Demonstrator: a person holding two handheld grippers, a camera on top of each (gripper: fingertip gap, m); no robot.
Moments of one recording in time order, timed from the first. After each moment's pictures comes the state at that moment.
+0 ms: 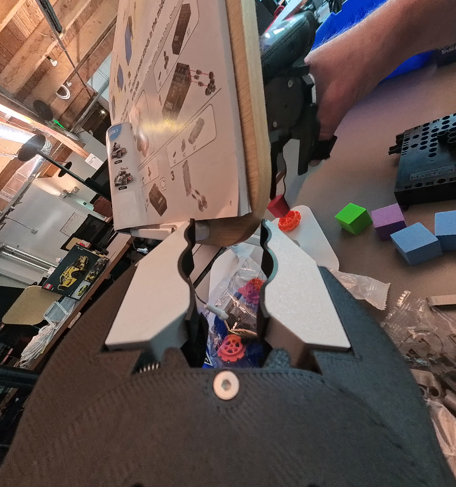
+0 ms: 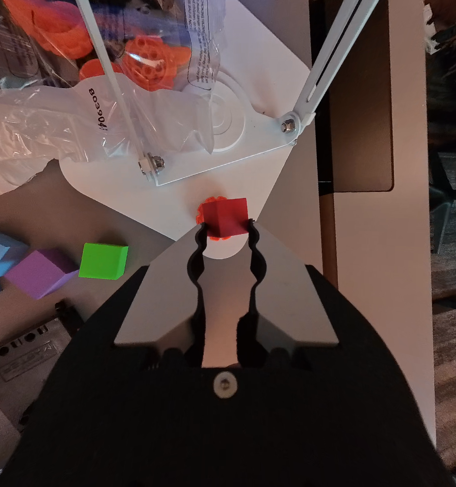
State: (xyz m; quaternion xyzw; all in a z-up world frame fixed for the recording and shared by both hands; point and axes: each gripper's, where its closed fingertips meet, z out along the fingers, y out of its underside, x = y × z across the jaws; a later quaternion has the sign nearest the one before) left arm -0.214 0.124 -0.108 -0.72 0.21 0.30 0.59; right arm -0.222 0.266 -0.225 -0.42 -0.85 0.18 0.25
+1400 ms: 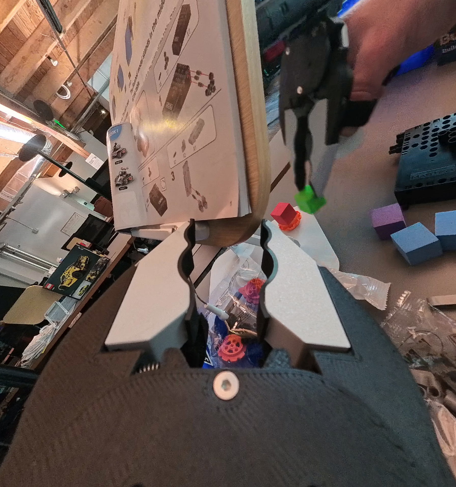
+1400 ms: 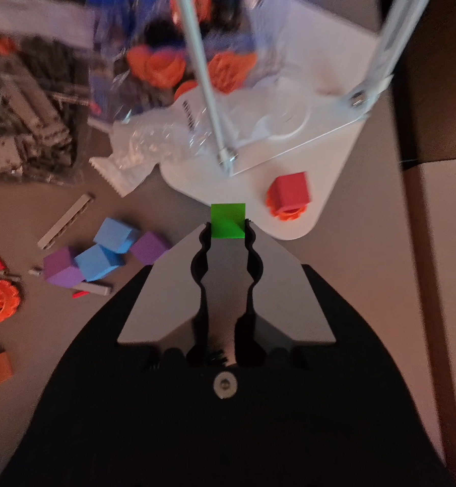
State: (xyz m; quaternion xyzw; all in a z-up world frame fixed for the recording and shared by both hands) left arm -0.214 0.124 -0.108 -0.72 0.21 0.30 0.59; right arm -0.172 0.226 -0.220 -0.47 -0.83 0.27 0.14
